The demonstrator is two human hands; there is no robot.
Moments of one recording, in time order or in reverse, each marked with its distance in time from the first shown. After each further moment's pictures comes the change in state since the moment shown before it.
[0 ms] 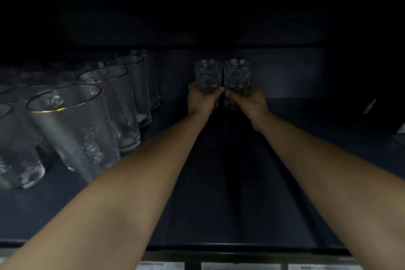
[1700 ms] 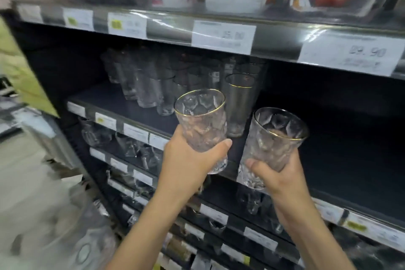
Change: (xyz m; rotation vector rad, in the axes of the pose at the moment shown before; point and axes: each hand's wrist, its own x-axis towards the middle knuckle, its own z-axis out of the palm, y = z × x) left_hand -0.354 0.143 -0.268 0.245 0.328 -0.041; right_hand -0.362 -0.149 0.063 0.316 -0.394 0.004
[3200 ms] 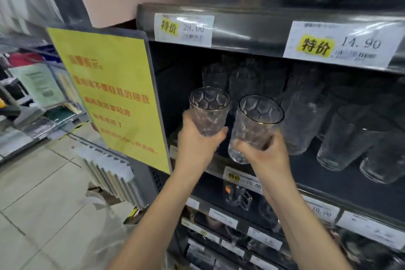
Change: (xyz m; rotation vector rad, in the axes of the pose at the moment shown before) left_hand 0.319 -0.140 -0.336 0.137 0.037 -0.026; right_hand 0.175 0.060 0.472 -0.174 0.136 0.090
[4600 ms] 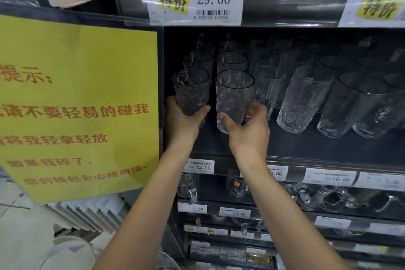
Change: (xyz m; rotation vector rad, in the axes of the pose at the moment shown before) left_hand 0.107 -0.050 -0.002 -0.073 -0.131 0.020; right_hand 0.043 0.019 0.093 -0.257 0.511 -0.023
